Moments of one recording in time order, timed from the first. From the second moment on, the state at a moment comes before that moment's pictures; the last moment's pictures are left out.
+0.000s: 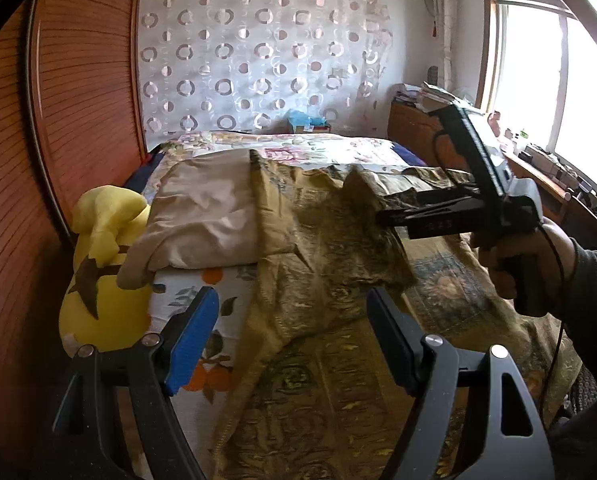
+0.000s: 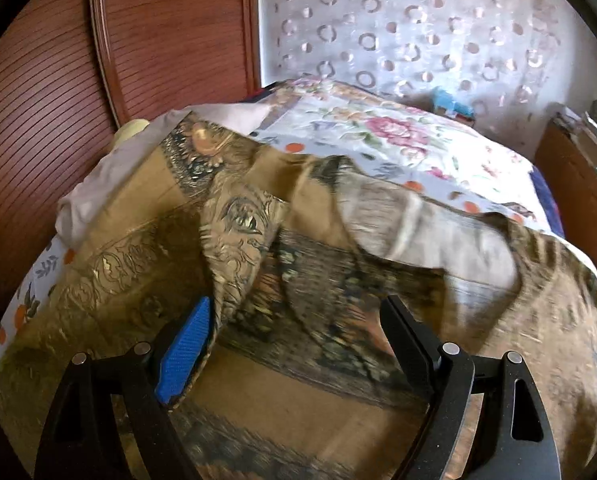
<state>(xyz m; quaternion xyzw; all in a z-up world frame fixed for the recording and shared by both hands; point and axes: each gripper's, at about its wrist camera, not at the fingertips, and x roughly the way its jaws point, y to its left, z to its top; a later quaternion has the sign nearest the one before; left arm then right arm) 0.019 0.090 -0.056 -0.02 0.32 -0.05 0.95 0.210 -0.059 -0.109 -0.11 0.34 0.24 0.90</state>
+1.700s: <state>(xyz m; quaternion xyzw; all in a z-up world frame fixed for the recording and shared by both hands) 0.031 -0.013 -0.062 0.00 0.33 -0.13 0.93 0.084 -0.345 -0.122 0.08 0.39 0.07 0.91</state>
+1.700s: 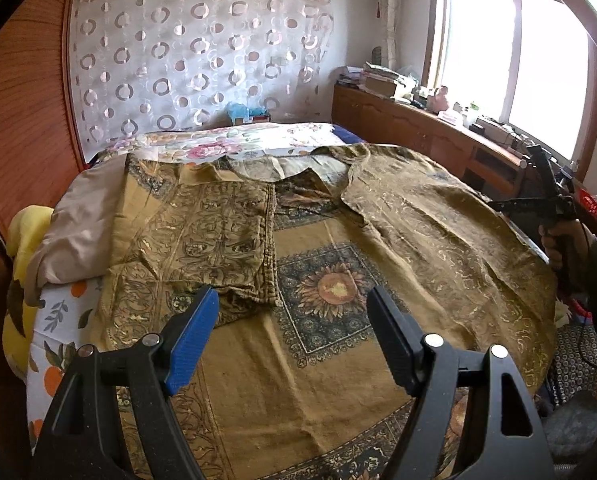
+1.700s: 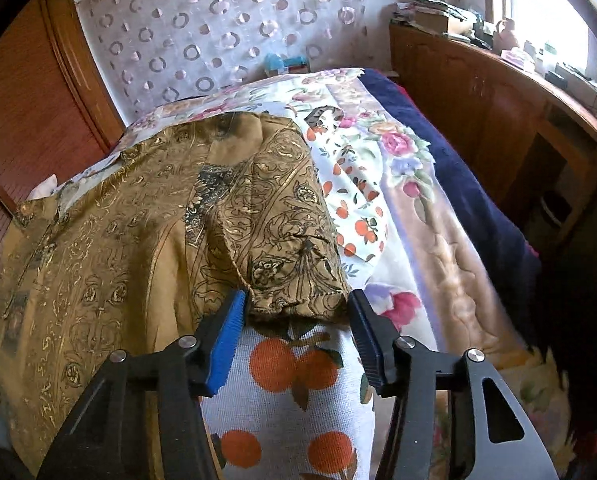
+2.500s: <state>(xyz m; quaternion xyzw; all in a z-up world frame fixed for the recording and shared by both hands) 0.033 -0.014 -0.053 0.00 0.32 -0.14 0.94 0.067 -0.264 -0.102 -0.08 0.30 0.13 0.94</state>
